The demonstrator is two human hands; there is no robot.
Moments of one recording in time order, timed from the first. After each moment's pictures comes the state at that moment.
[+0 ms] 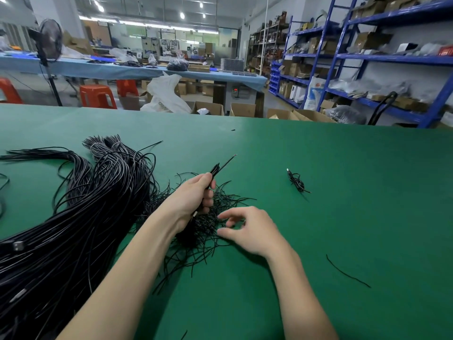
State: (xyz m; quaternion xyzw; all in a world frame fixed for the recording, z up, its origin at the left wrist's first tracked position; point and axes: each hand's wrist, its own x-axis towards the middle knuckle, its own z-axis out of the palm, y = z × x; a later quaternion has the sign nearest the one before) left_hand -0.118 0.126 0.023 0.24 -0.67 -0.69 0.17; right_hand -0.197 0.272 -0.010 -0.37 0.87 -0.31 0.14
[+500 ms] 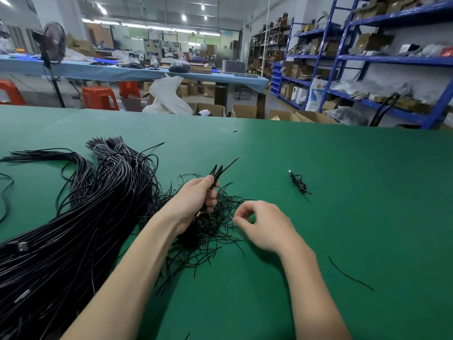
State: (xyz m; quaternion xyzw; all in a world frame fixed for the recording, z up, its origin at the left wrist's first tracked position) left_hand -0.121 0.120 0.015 0.21 -0.64 -0.71 0.18; right_hand -0.206 0.281 0.005 -0.38 0.89 -0.24 0.07
